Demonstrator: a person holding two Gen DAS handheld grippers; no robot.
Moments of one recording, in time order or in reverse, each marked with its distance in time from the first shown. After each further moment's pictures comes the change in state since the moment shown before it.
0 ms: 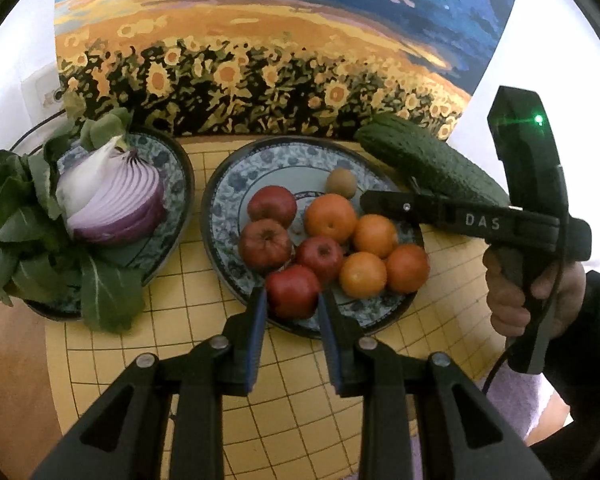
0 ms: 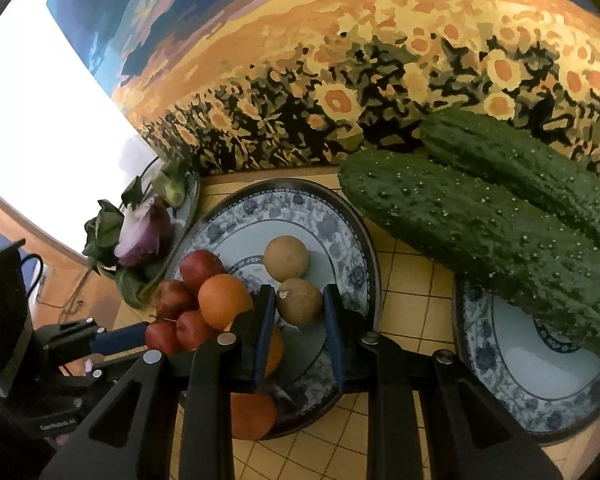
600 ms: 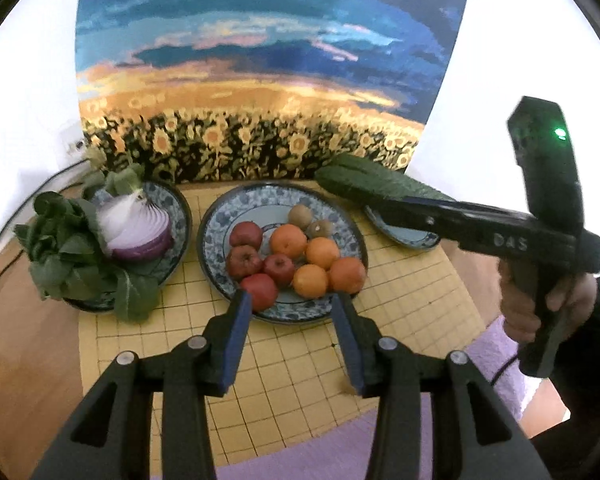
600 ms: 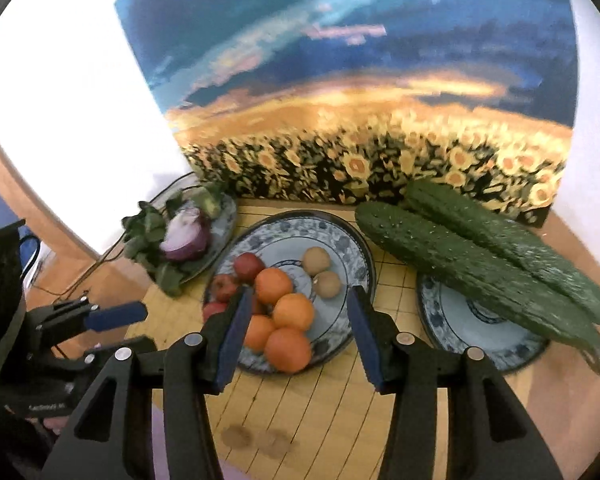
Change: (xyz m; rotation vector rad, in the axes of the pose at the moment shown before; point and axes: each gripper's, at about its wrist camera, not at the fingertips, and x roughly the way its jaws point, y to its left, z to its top) left arm -0.074 -0.033 -0.020 0.054 -0.150 0.004; right arm -0.094 0.051 -0.021 -0.111 -0.124 -0.088
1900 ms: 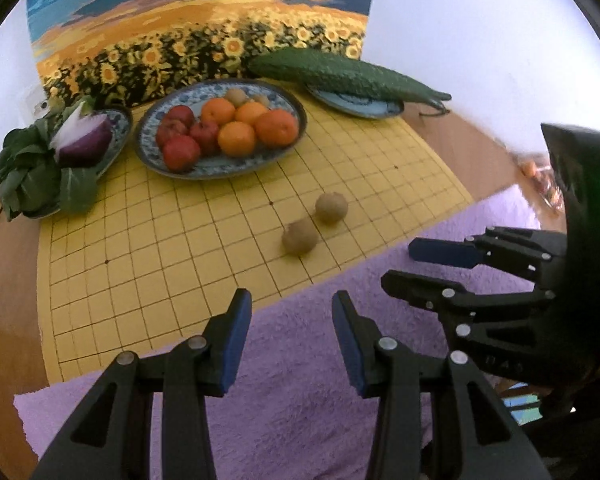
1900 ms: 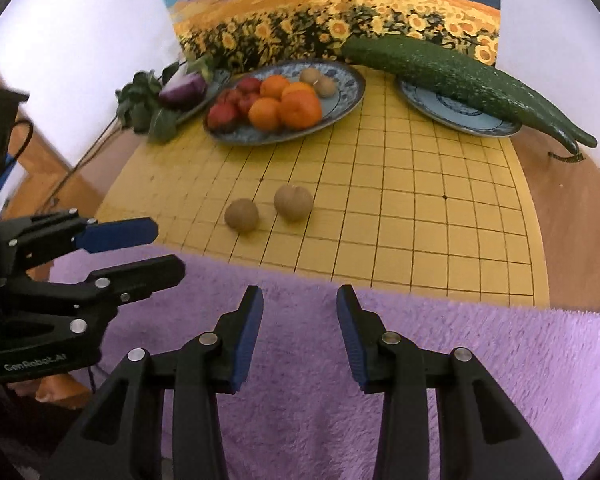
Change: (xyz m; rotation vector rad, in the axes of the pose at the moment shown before) left arm 0.016 -0.060 -0.091 0.155 0.203 0.009; right arm -0.016 0.042 -0.158 0.018 0.148 -0.171
